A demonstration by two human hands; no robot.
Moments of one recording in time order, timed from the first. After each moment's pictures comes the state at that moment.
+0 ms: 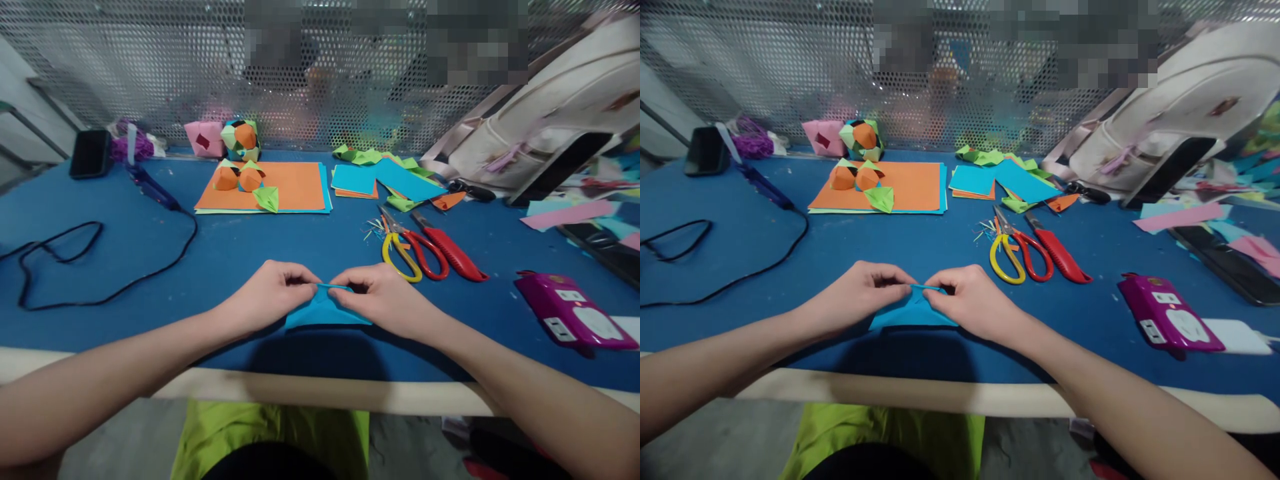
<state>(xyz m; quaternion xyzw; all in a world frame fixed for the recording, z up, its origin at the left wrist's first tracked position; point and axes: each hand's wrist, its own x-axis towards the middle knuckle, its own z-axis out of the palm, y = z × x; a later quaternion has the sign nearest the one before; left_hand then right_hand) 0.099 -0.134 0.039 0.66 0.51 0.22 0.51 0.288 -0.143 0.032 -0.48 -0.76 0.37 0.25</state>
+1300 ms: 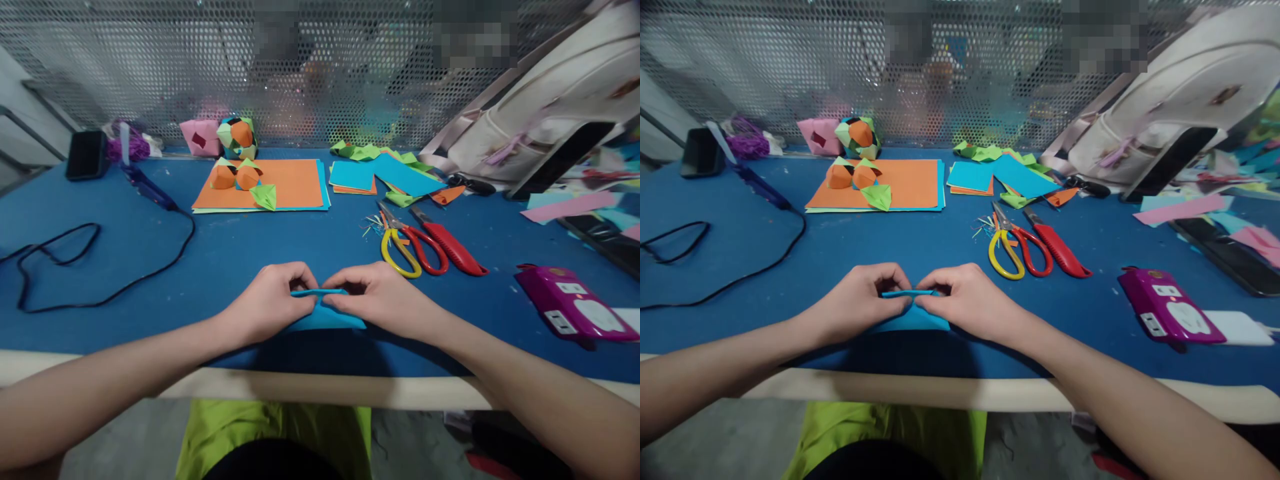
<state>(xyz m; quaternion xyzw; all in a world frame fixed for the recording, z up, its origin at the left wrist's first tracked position) 0.103 -0.139 0.037 0.73 0.50 0.21 0.41 0.287 -0.146 0.034 -0.48 -0.74 0.41 0.23</state>
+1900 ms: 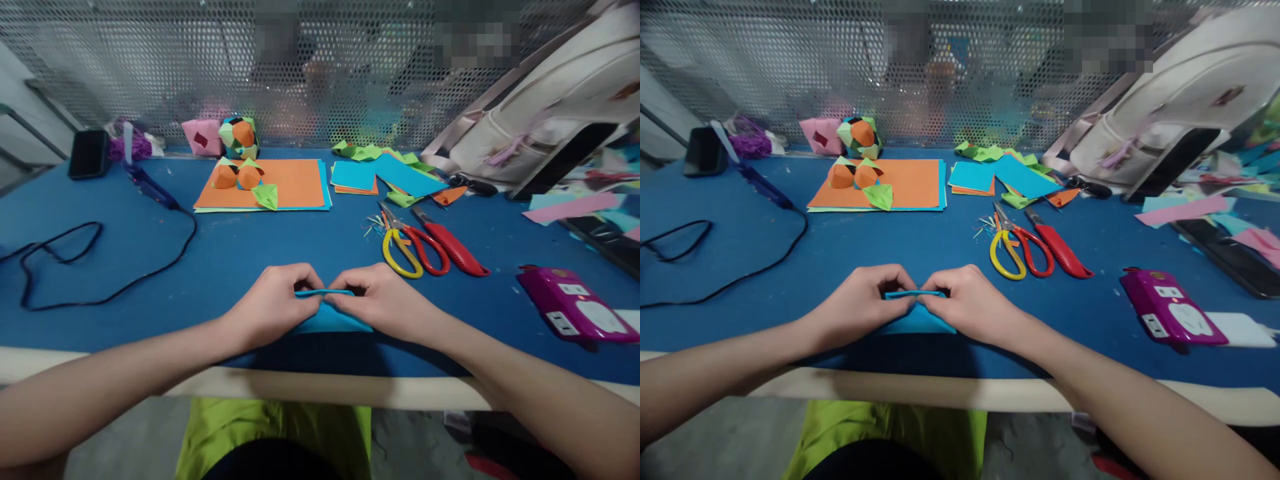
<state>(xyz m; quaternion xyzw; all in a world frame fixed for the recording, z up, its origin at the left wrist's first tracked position) 0.104 -0.143 0.038 0.75 0.49 0.22 0.39 0.284 -0.147 0.035 -0.48 -0.76 0.37 0.22</state>
